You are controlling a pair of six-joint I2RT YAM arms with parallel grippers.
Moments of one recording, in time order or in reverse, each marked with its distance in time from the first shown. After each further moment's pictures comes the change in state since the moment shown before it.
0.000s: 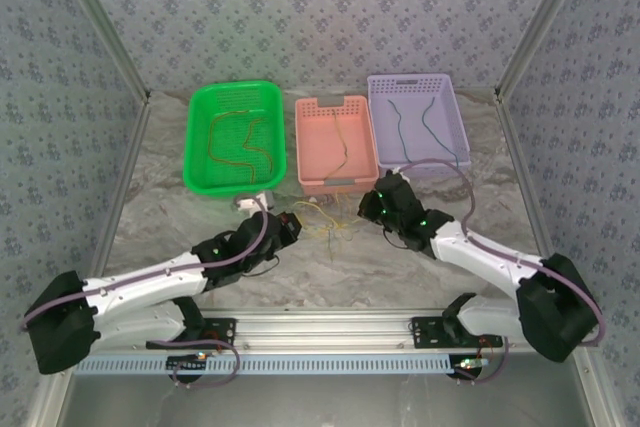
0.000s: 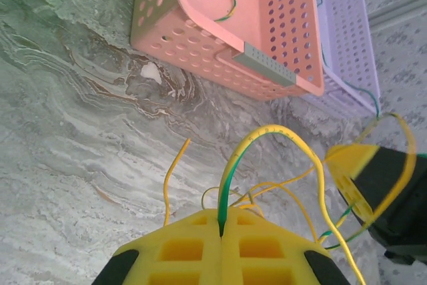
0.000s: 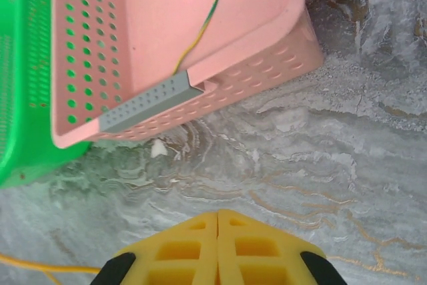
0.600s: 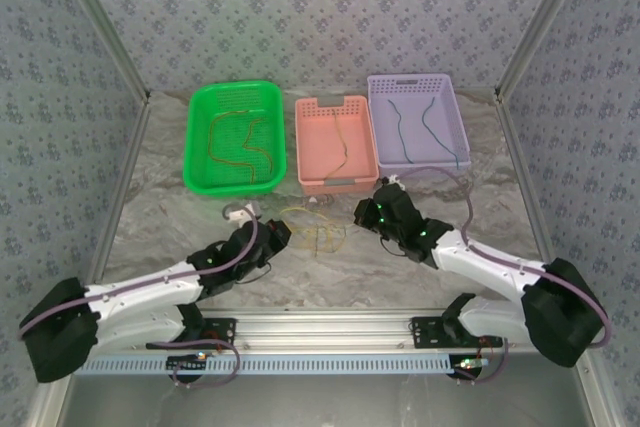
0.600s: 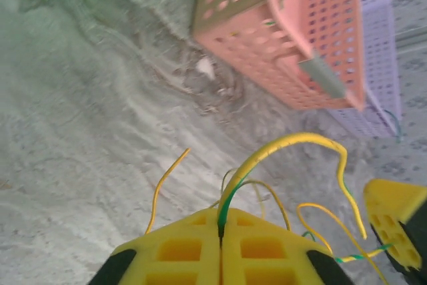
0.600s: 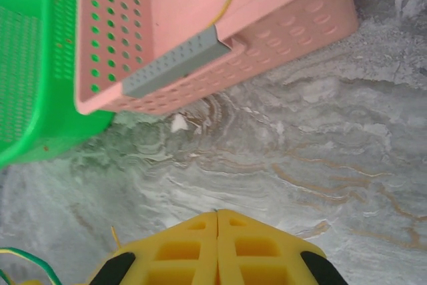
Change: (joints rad) left arm 0.048 0.005 -0.138 0.090 0.023 -0.093; right arm 0.066 0.003 -0.048 0.063 0.000 0.002
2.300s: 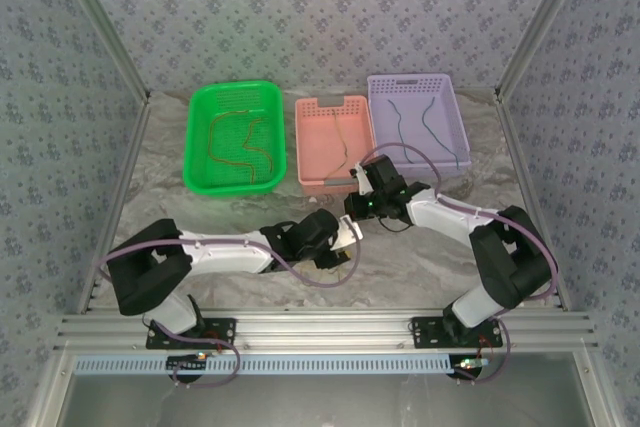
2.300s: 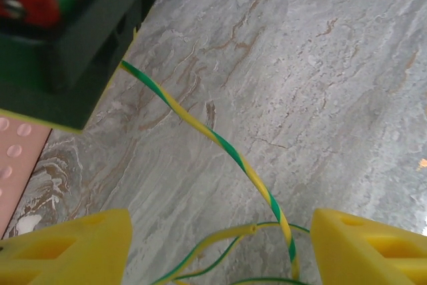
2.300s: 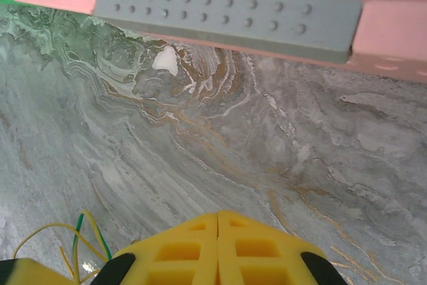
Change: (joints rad) left arm -0.157 0.561 0.429 -0.051 0.150 1.539; right arm -0.151 0.346 0.275 -0.179 -0.371 -0.575
